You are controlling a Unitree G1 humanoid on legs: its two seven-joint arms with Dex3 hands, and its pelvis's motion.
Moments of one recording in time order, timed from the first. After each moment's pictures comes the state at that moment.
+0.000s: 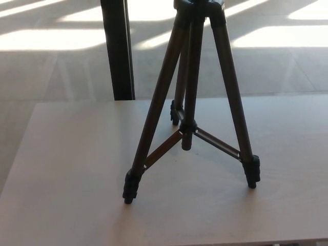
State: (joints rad) left_arm 0.36 0.53 0.90 0.86 0.01 0.26 -0.40; right_arm 0.15 -0.38 -0.93 0.83 0.21 0.14 0.27
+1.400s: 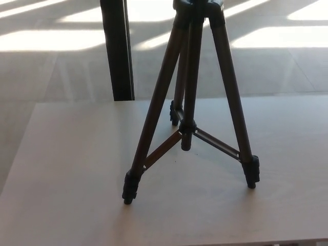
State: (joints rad) left_arm 0.39 0.64 0.45 0.75 -0.05 0.16 -0.30; right_arm 0.07 -0.59 -0.57 1.01 0.23 0.16 0.16
